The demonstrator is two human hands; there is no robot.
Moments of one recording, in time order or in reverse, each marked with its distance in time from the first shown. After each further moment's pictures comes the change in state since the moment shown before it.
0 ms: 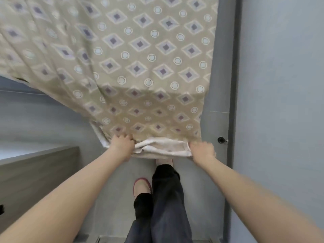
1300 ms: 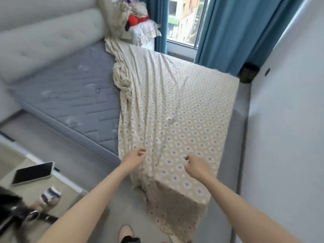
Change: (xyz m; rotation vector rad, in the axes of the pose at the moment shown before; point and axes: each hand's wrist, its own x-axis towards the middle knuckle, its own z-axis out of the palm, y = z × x) left_hand -0.359 -0.186 -0.189 -1.508 0.761 -0.318; right_hand -0.296 -0.013 -0.387 0.408 0.536 -0.300
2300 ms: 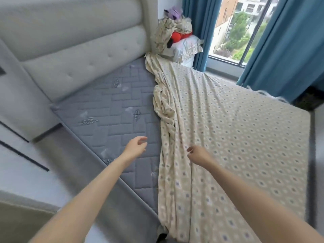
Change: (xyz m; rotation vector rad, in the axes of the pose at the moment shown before) left_hand 0.252 -0.048 -0.314 -0.322 0.254 -0.076; right_hand 0.319 -0.318 -0.063 0.105 -0.097 -0.188
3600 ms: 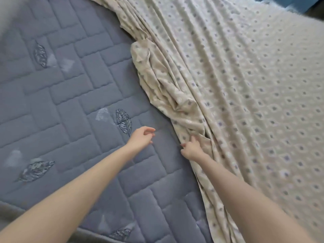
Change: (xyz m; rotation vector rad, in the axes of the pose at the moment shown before) left_hand 0.537 -0.050 -0.032 0.183 -0.496 -0.195; right_hand 0.477 -0.096 0.142 -0.020 -0.330 0.441
